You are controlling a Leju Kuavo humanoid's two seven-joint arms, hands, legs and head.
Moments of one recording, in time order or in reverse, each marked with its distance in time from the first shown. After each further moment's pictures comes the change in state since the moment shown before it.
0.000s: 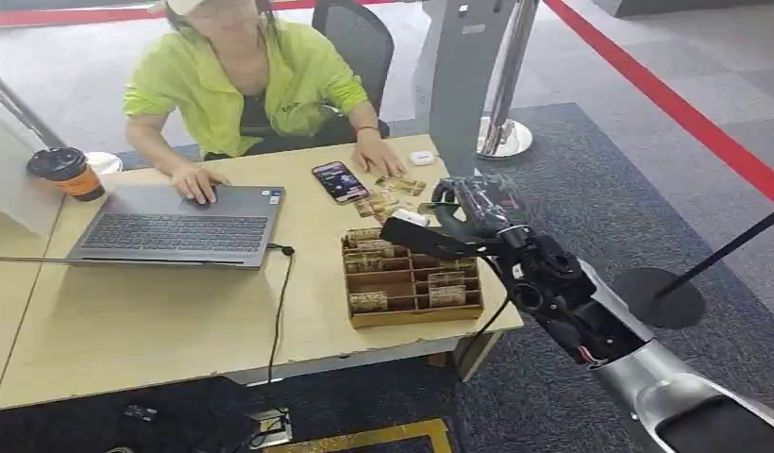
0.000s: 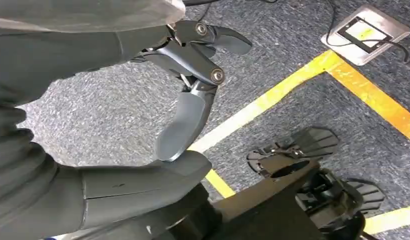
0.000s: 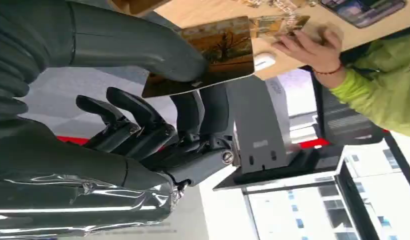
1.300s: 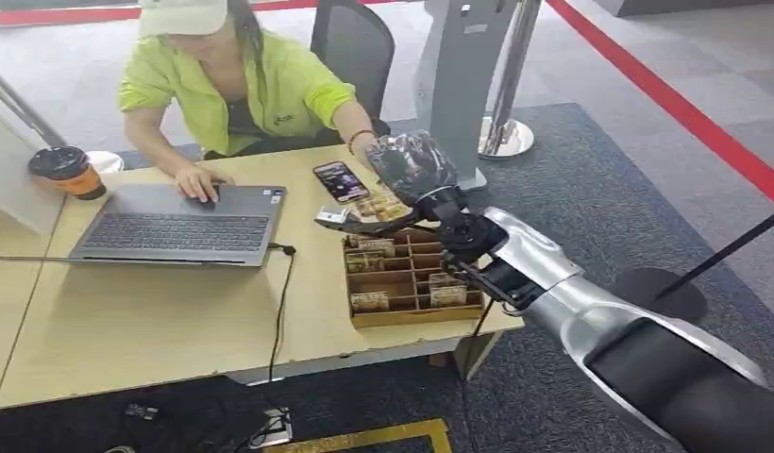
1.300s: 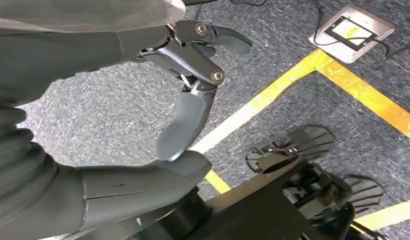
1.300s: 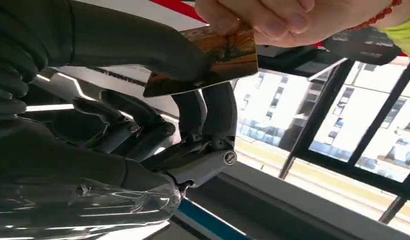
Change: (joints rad) left arm -0.032 -0.016 0.000 0.000 -0.049 -0.028 0.031; right arm -0.360 0.190 0.246 0.546 0.648 -0.208 0.109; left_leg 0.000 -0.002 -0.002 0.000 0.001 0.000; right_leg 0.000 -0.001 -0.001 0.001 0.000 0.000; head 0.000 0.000
